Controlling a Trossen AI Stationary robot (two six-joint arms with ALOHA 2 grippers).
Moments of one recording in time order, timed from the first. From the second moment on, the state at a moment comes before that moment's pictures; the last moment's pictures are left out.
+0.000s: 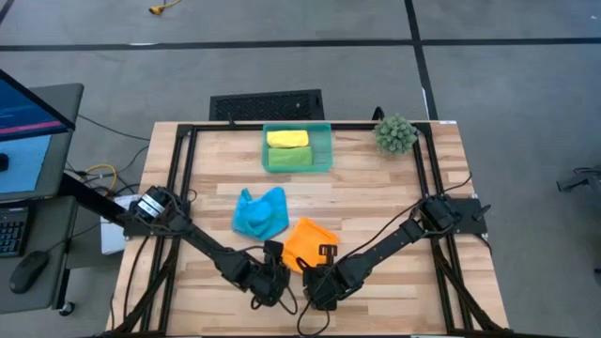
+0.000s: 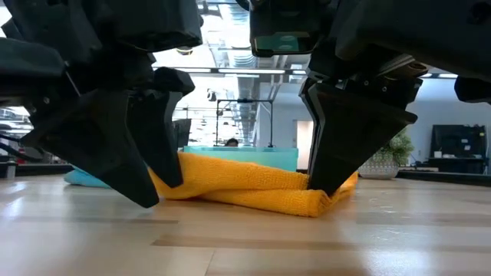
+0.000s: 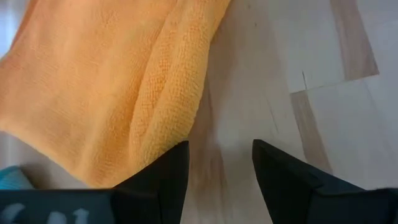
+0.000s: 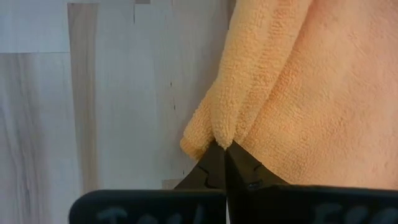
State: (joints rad) left arm -0.59 1.96 1.18 -0.39 -0.43 -0.27; right arm 0.56 2.18 1.58 -0.75 0.26 0.51
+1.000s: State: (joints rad) left arm -0.44 1.96 1.18 -0.39 -0.35 -0.27; right arm 0.56 2.18 1.58 -0.75 0.24 0.50
